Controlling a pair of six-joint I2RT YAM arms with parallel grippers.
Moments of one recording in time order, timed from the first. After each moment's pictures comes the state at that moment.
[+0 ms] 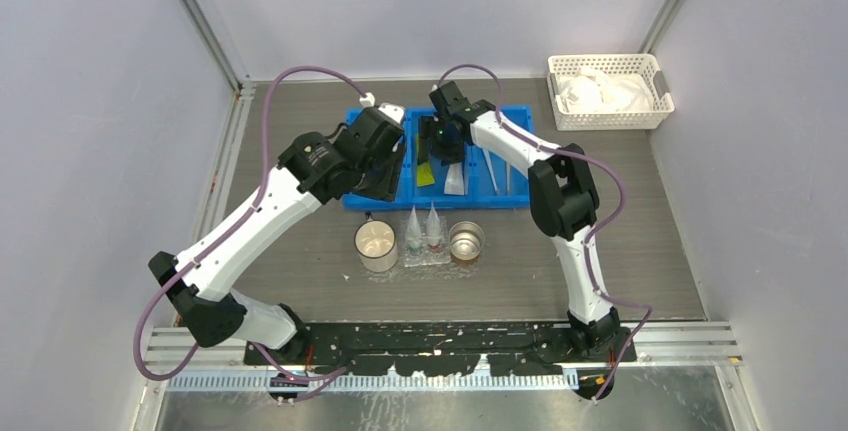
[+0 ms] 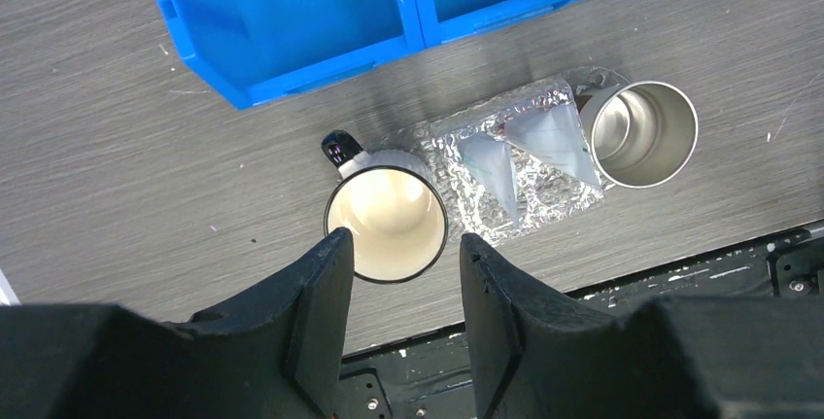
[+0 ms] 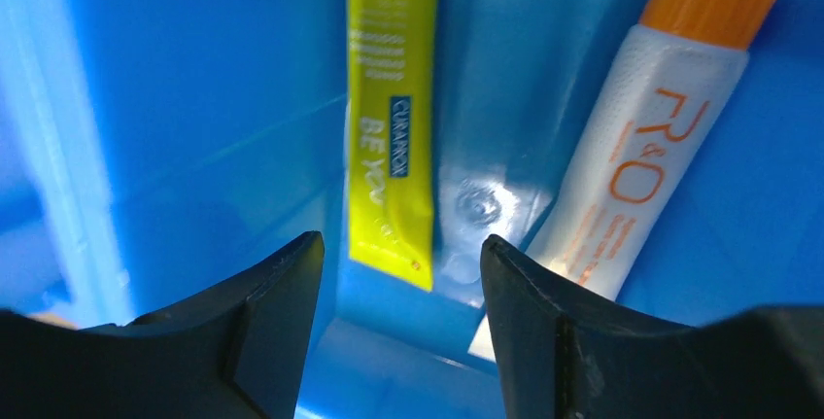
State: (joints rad) left arm -0.81 1.40 1.64 -1.18 -0.30 -0.42; right arm 0.55 2.22 1.89 -0.67 -0.11 0.49
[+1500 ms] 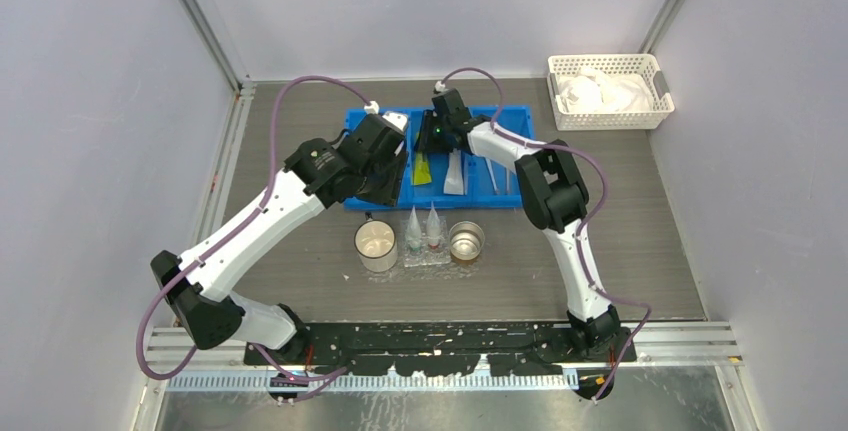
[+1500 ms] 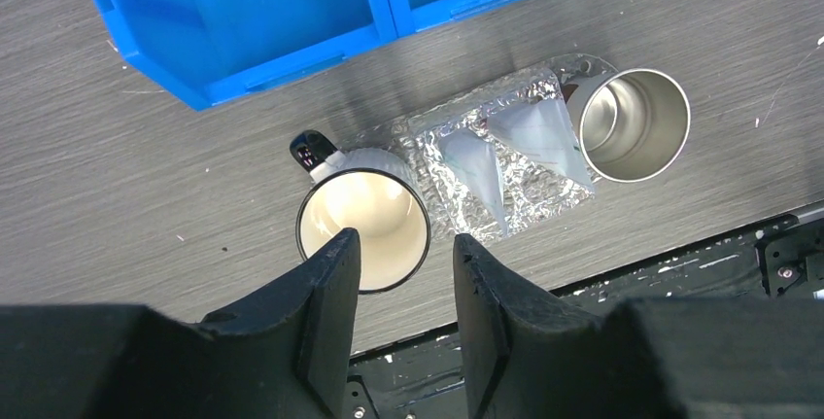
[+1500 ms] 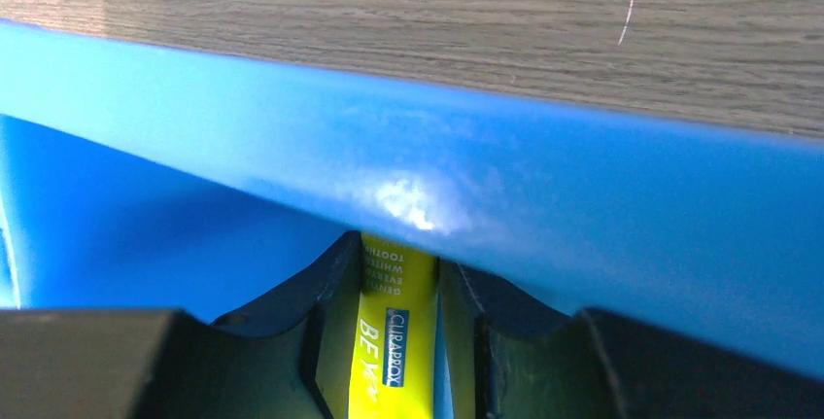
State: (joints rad) left arm -0.80 1.39 1.53 -1.09 -0.24 -0.41; right arm 0.53 2.35 1.82 -0.24 -0.09 0.57
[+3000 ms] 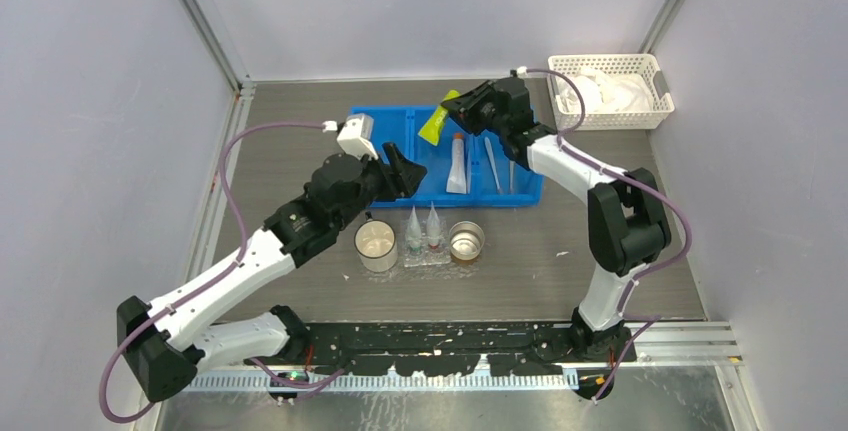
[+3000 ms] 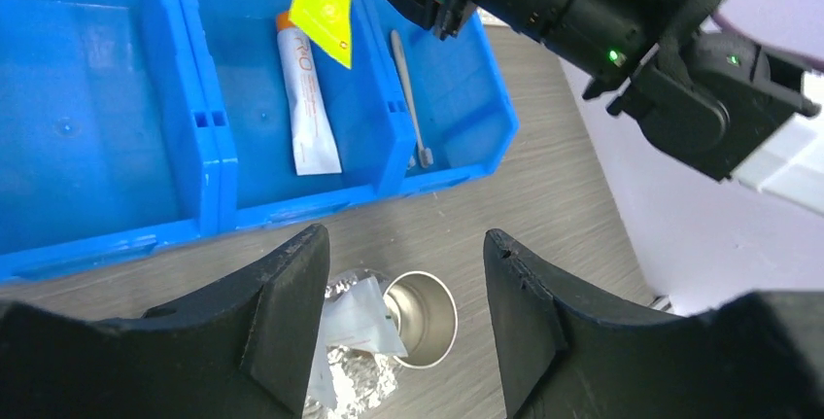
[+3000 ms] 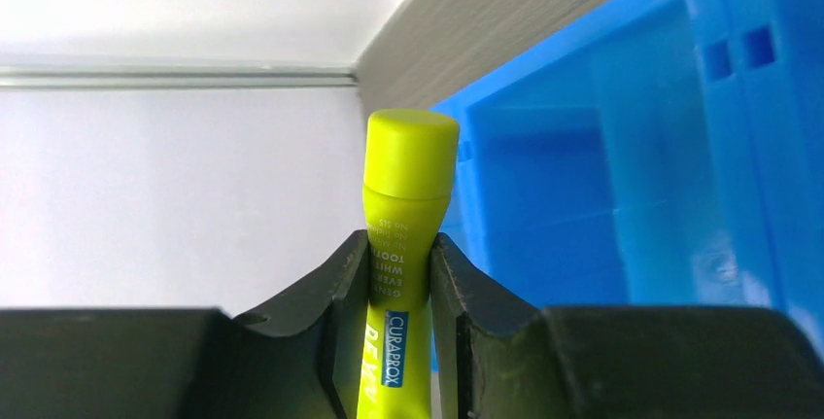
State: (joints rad) left arm -0.80 1.05 0.98 -0.19 -0.22 -0.64; right arm 0.40 1.81 1.33 0.14 -0.13 1.19
